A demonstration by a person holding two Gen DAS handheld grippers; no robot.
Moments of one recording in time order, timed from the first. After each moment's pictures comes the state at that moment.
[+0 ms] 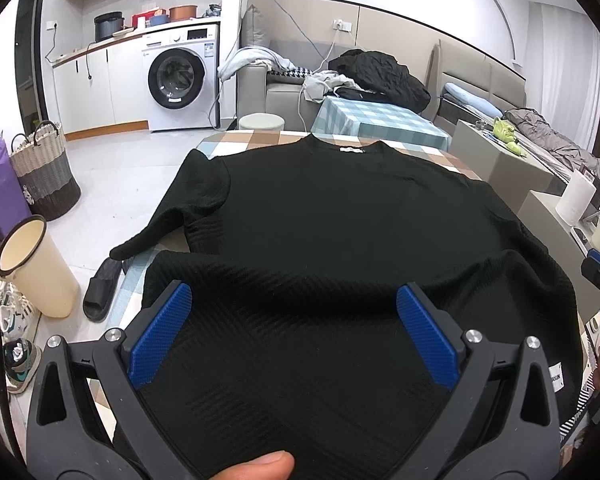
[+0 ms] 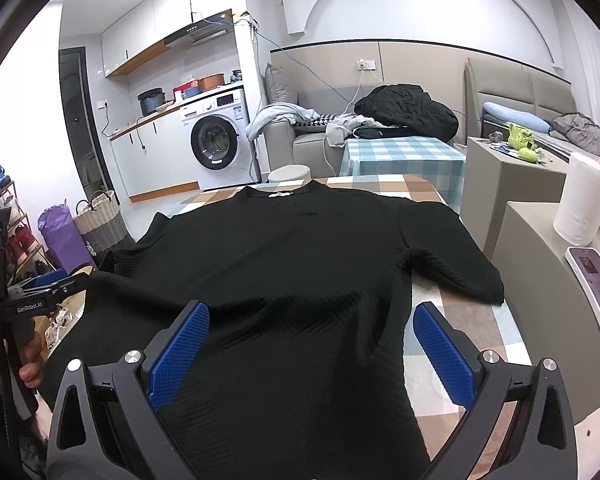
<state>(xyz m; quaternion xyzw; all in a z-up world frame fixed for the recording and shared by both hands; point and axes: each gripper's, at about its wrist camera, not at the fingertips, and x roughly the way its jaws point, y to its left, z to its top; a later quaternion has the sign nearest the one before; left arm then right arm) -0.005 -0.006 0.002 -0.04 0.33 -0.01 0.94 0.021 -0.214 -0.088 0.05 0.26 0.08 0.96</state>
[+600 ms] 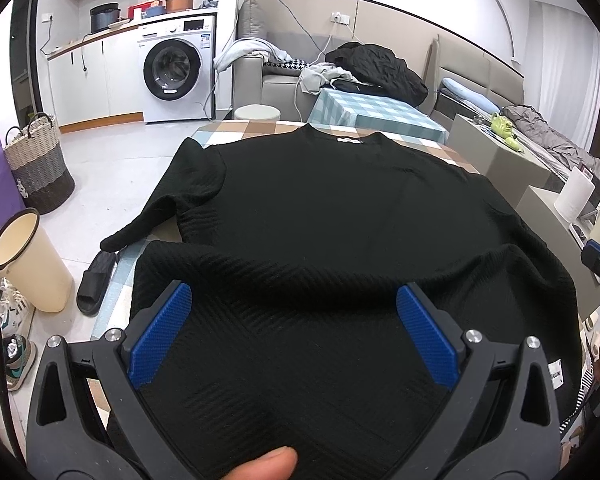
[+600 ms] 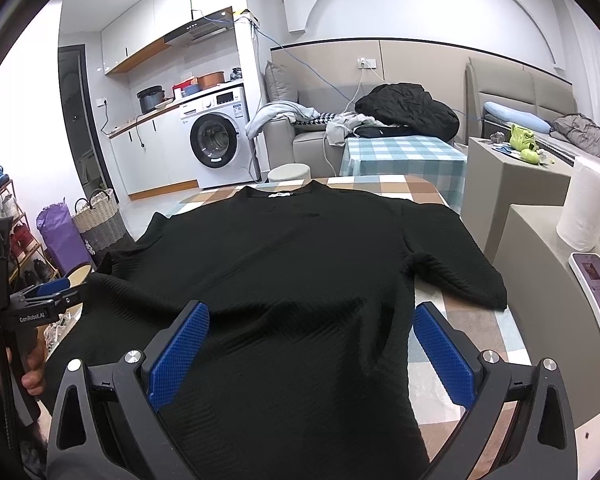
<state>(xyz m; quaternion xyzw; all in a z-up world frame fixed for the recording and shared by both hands) 0.006 -0.002 -0.009 -0.05 0.34 -0.02 0.94 0.030 -0.211 -0.086 0.05 0.27 0.08 0.96</state>
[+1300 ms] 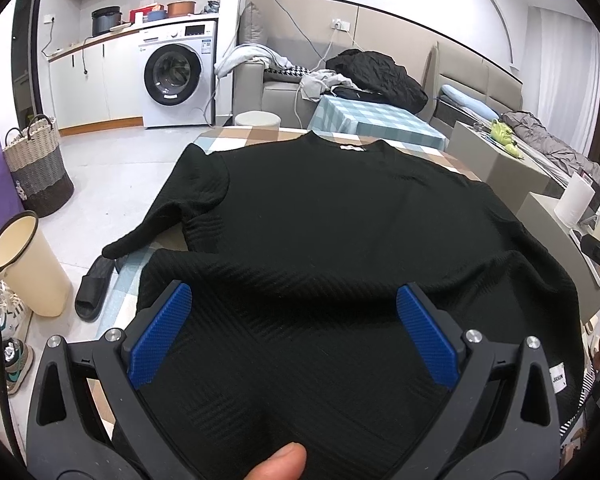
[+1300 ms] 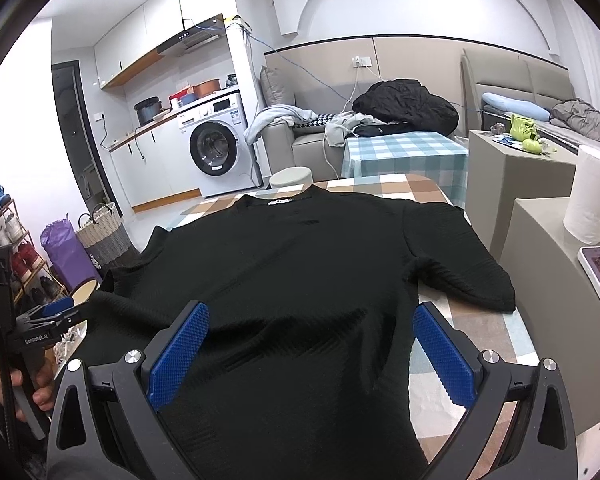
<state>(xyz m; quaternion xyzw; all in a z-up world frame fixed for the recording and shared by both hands) 0.011 0.011 -0.015 -0.06 0.33 -0.02 0.94 0.041 -0.216 -0.085 0.08 0.26 0.09 0.96</state>
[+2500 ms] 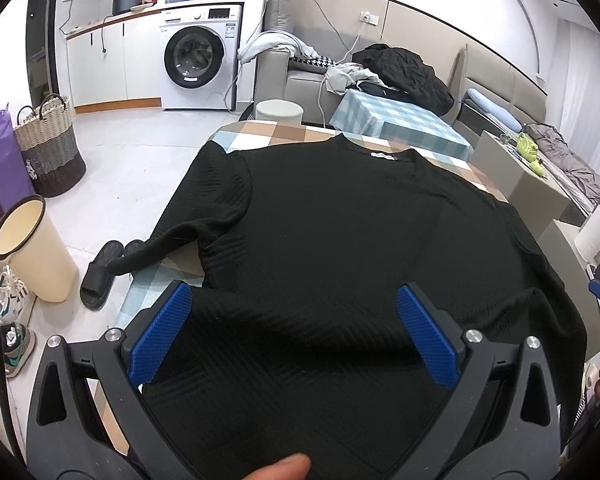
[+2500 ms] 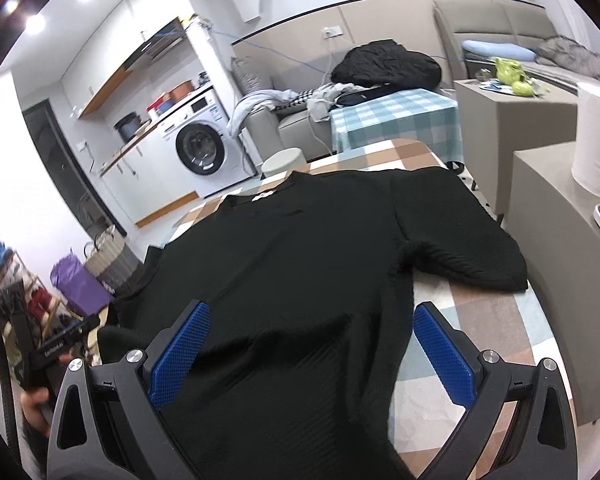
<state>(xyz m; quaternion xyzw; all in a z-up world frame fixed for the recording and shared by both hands) 0.069 0.040 -0.015 -0.09 0.35 0.02 0.93 0.082 -0.256 -0.089 0.18 0.31 0.08 0.93</state>
